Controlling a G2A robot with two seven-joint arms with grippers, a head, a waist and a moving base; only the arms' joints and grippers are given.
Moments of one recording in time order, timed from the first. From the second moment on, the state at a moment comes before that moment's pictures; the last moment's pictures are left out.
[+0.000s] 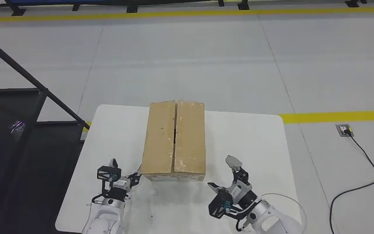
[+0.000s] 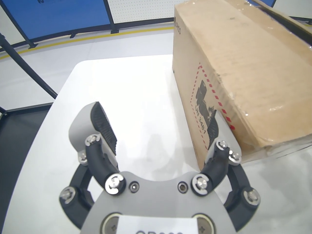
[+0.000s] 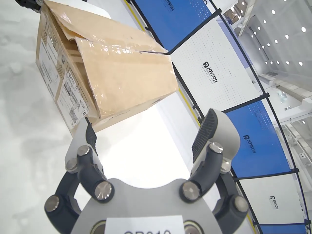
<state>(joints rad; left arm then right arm) 1.44 -1.21 -1.40 -1.57 1.31 0.05 0.22 -1.46 -1.15 1.22 -2.02 -2.13 -0.23 -0.04</state>
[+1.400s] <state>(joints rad) 1.48 -1.22 -1.37 -1.65 1.39 -0.09 0.23 -1.37 -1.16 1.15 -1.92 -2.15 -0.25 -0.30</state>
